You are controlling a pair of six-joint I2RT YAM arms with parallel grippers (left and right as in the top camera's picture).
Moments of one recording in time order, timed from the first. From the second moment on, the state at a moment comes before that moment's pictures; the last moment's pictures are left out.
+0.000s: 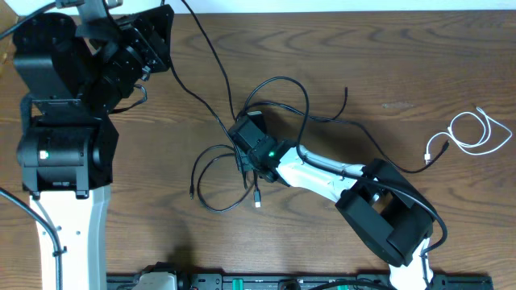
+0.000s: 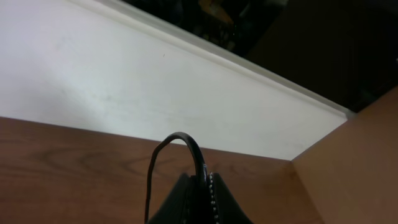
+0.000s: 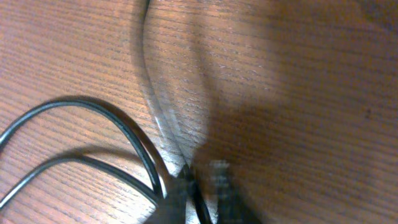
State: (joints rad) left arm -0.01 1.28 1.67 -0.61 0.41 -0.48; right arm 0.86 2.04 1.25 -0.23 0.11 0.62
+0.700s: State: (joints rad) left arm -0.01 1.58 1.69 -1.11 -0.22 -0.43; right arm 0.41 1.53 1.25 -0.88 0.29 0.50
